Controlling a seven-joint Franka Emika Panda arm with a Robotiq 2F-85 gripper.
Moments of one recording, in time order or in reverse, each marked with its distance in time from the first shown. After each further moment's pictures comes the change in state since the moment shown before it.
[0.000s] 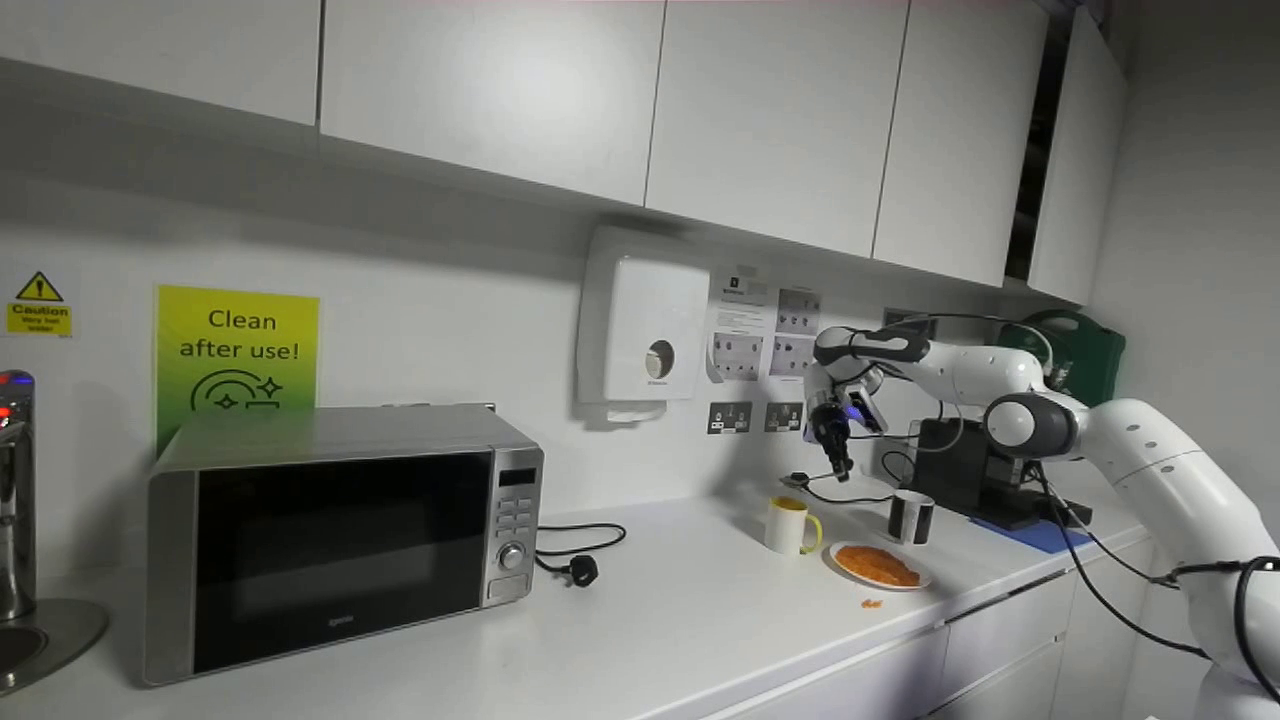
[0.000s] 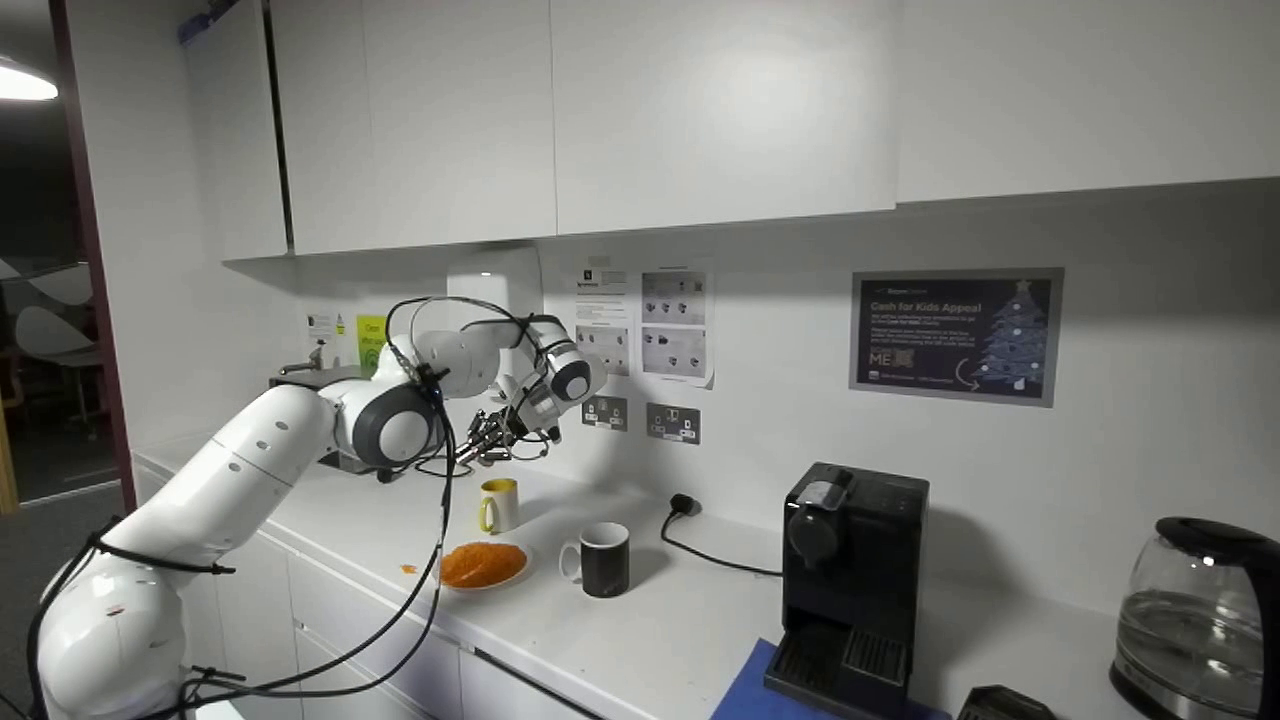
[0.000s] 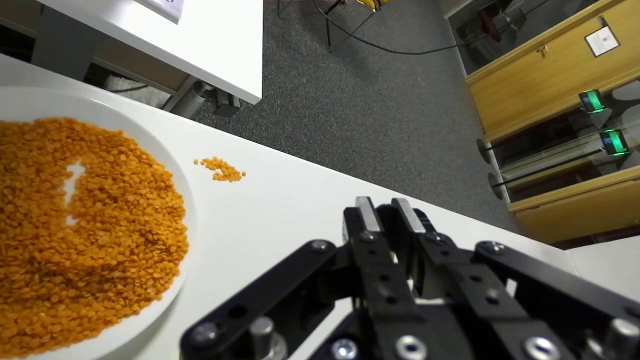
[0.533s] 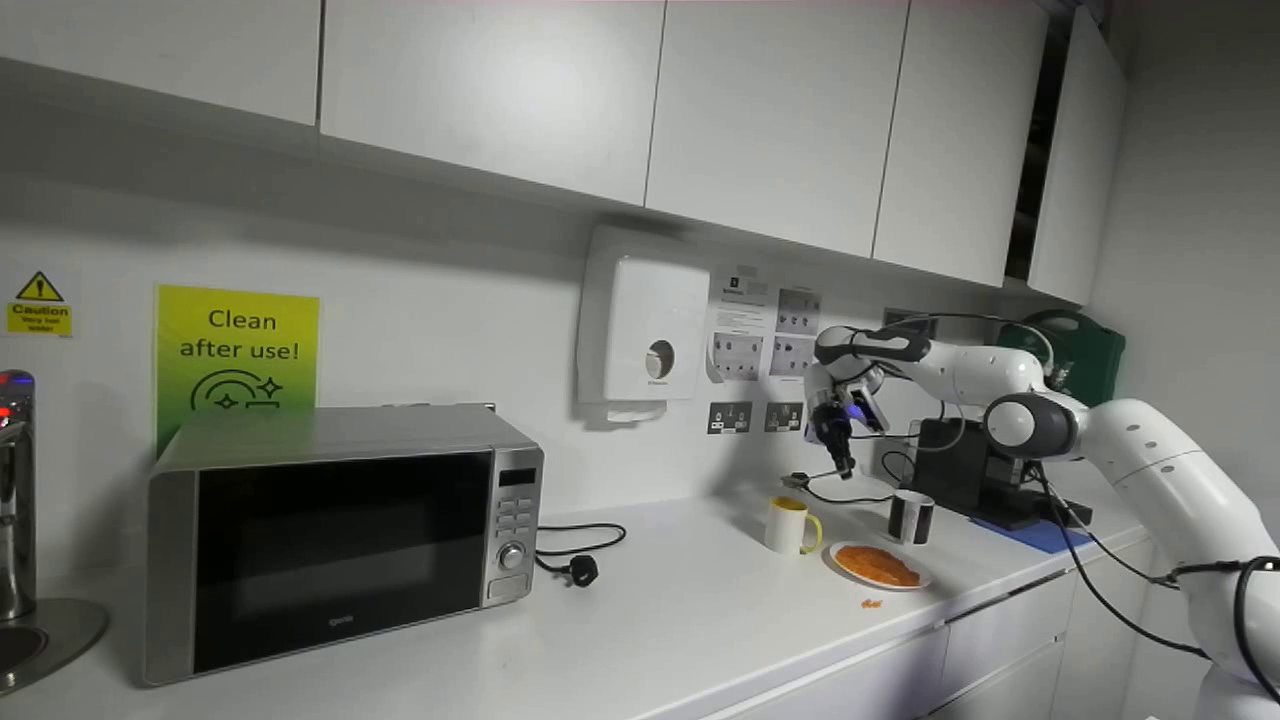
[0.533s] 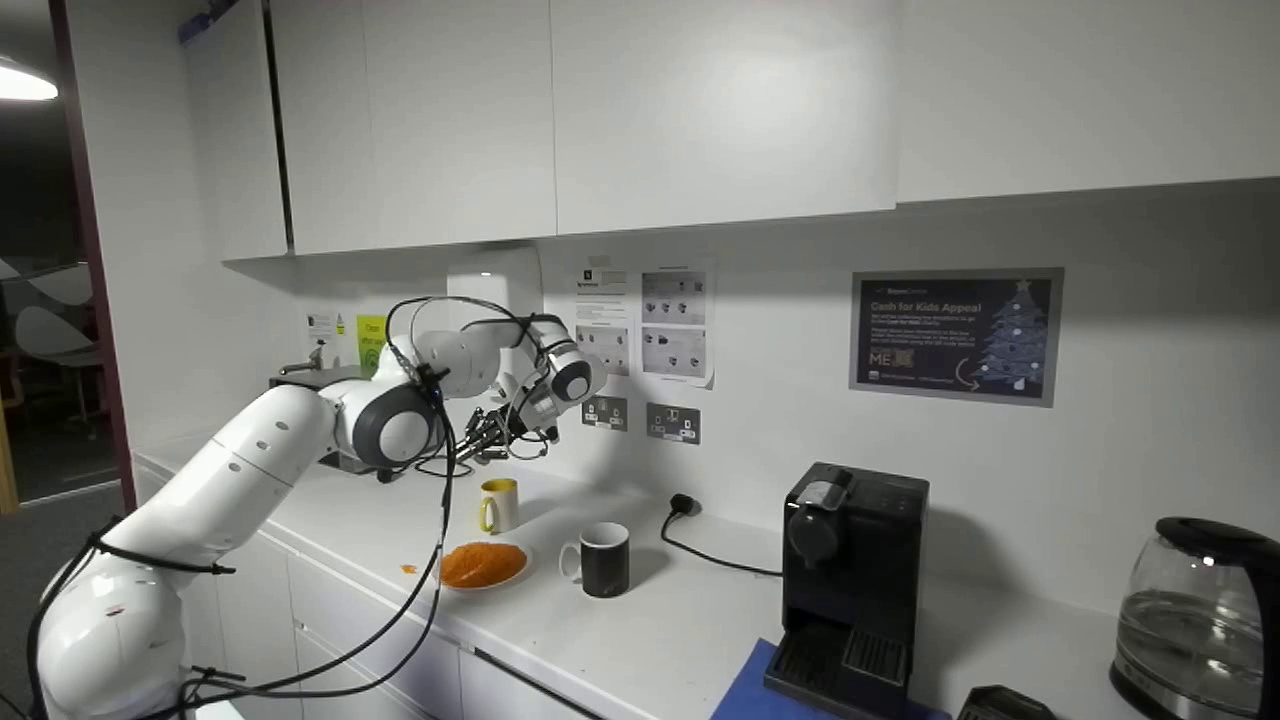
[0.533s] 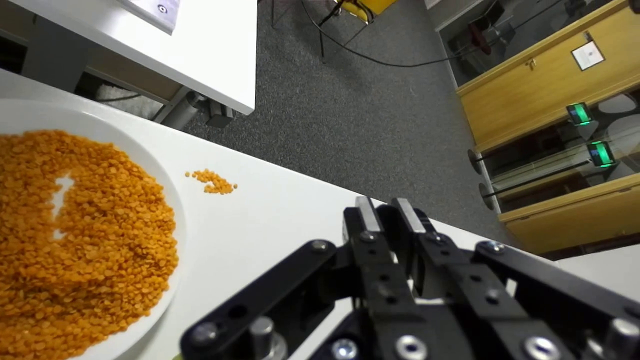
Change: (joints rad) arm -0.003 0.001 0.000 0.002 0.019 -0.033 0.000
